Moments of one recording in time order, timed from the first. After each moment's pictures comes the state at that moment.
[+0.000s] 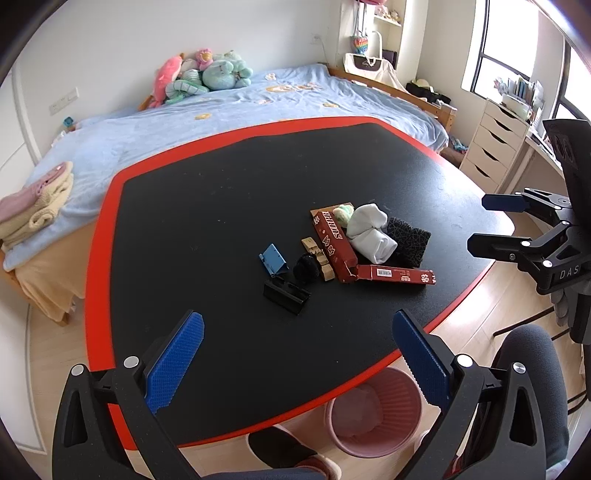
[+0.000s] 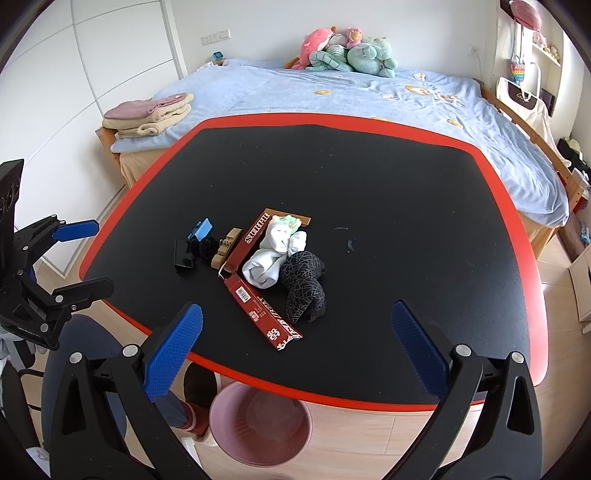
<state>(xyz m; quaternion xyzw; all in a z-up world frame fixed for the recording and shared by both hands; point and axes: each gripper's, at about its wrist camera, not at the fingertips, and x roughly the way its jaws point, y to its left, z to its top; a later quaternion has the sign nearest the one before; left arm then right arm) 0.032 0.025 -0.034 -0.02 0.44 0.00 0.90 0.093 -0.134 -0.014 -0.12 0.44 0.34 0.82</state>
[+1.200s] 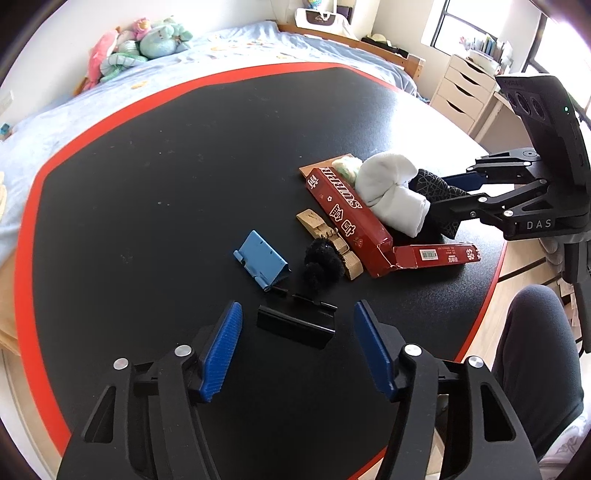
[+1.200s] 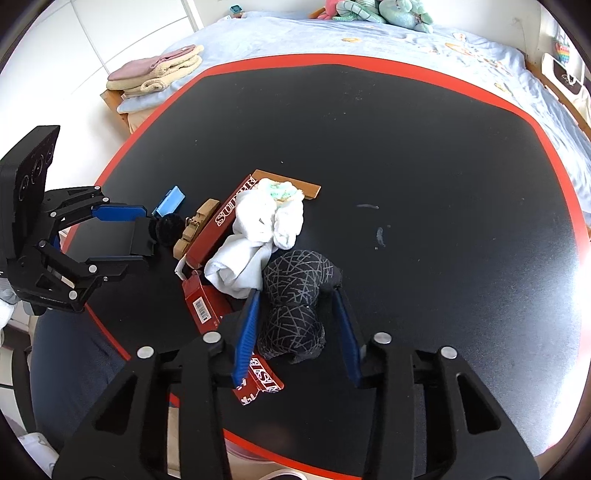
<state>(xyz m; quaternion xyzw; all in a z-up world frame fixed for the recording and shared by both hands) 0.098 0.046 -0.099 0.00 0.51 -0.11 0.85 0.156 -0.098 -0.083 -0.15 0.52 0.38 0.75</state>
